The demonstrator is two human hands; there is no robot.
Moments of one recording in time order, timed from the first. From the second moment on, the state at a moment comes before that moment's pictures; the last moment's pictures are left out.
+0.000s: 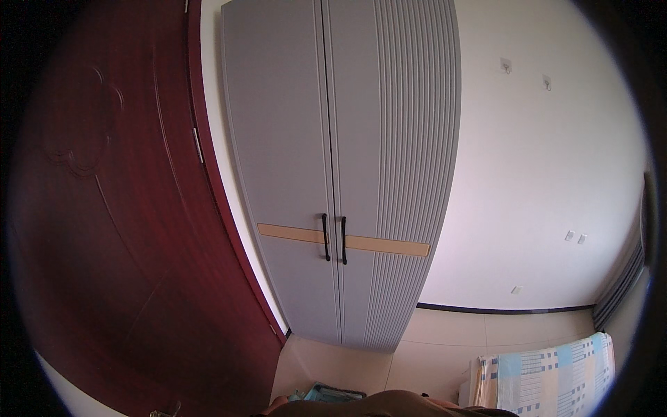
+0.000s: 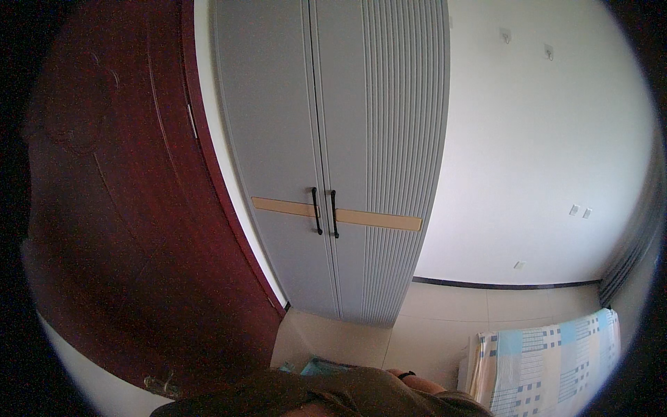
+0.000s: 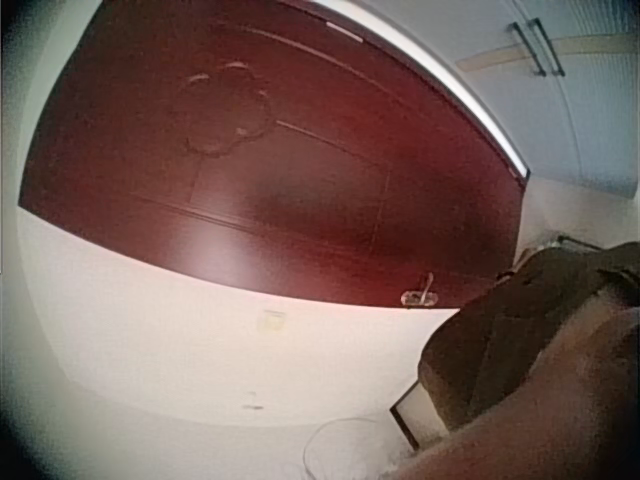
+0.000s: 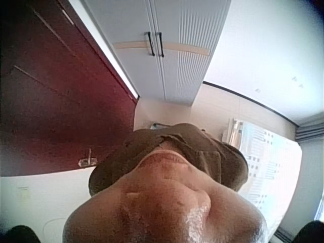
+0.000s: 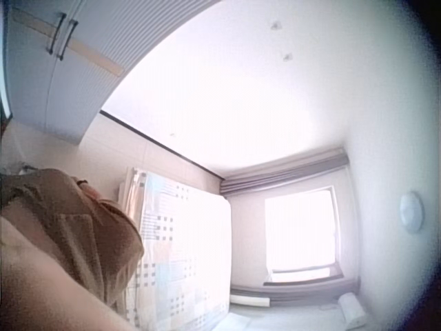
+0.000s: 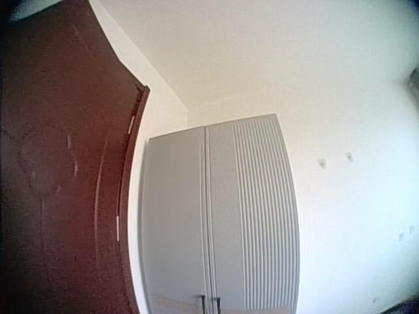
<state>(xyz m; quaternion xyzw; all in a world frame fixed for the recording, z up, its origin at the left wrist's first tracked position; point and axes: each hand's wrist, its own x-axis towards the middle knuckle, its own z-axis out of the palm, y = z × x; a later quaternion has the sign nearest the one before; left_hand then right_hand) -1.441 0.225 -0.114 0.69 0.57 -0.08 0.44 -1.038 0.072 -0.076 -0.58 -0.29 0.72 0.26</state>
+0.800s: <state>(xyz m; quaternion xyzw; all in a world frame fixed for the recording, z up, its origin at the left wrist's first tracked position) -1.500 0.190 -0.182 0.67 0.56 -0.07 0.48 -1.055 0.034 -0.136 -0.54 -0.40 0.71 0.19</state>
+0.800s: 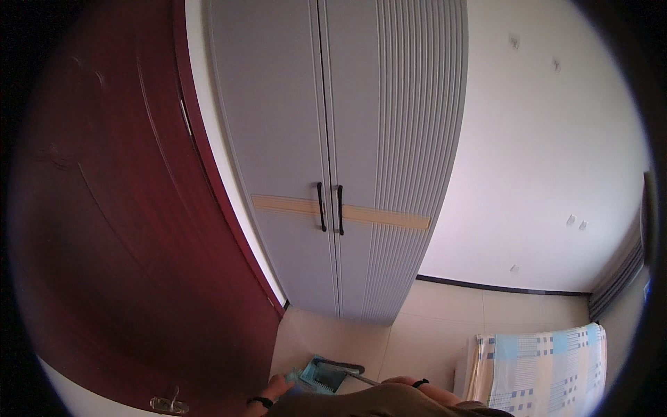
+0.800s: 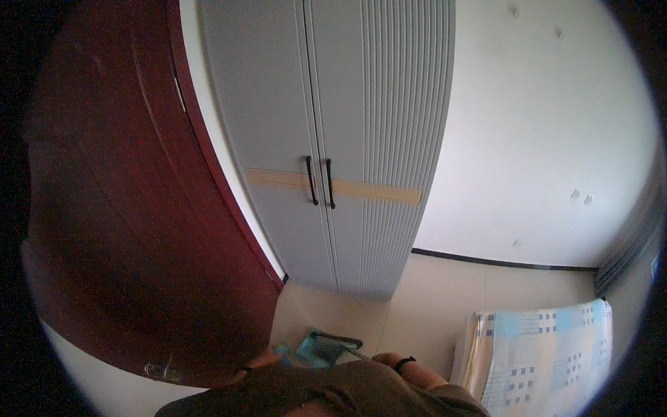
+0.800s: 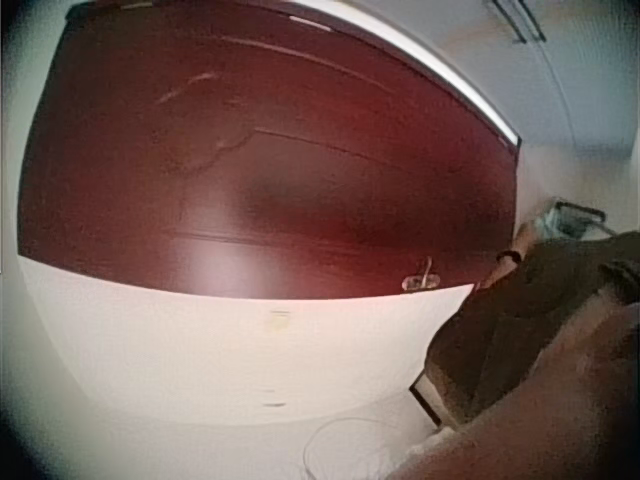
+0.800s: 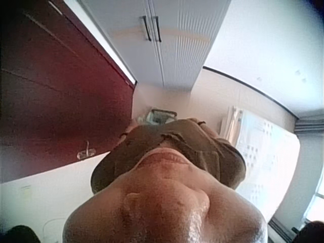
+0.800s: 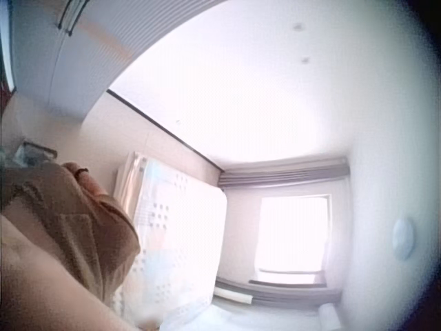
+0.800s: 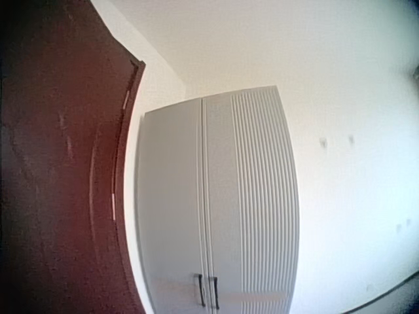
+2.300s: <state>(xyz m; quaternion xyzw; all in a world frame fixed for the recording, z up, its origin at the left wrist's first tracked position) -1.412 0.172 -0.117 0.78 0.47 -0.04 0.41 -1.038 -0.144 -0.076 -0.69 0.04 0.65 0.32</state>
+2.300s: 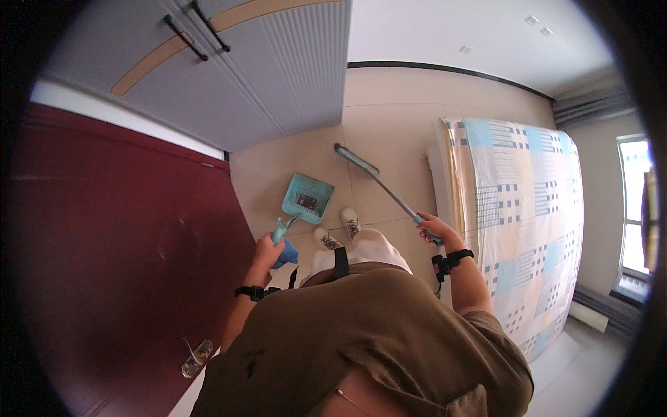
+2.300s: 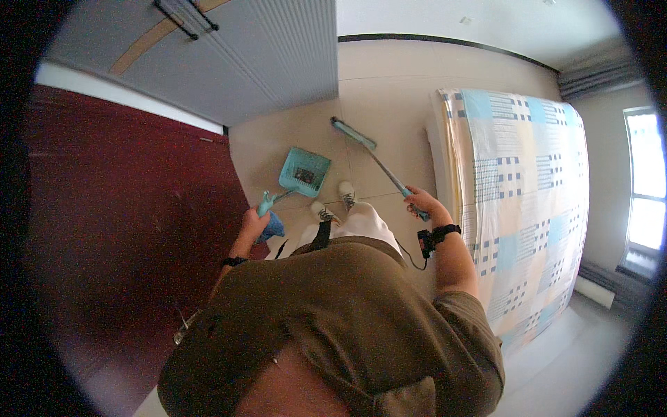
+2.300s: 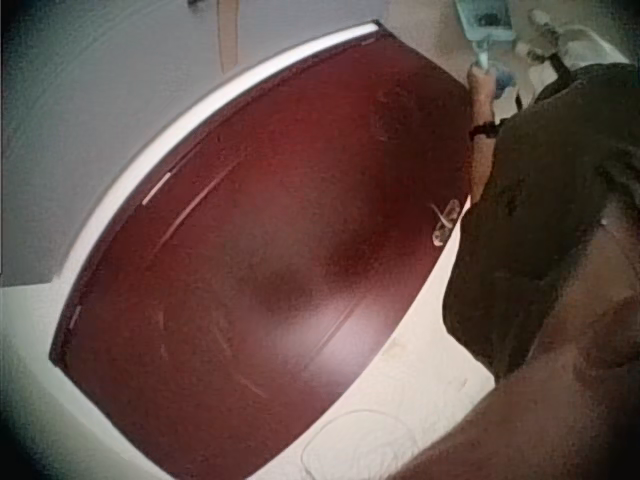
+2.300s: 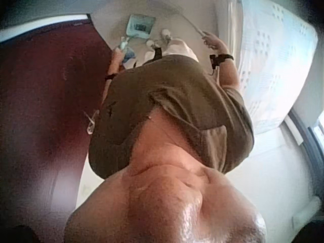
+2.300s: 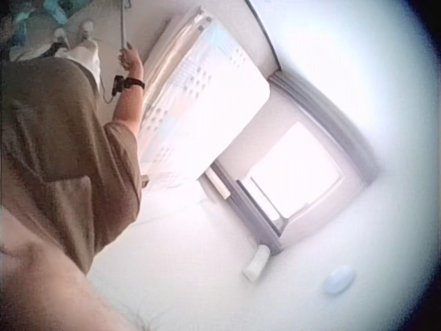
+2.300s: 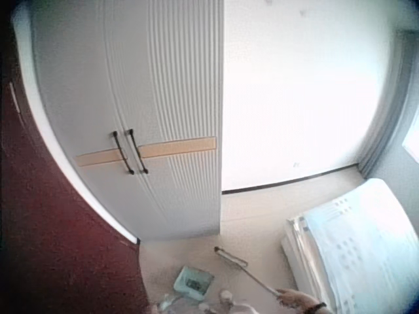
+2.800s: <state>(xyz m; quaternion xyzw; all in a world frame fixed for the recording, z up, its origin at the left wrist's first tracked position) -1.335 0.173 -0.072 0.84 0.33 -0.17 0.39 -1.062 -0.184 -0.176 -0.61 0.27 0.45 0.59</state>
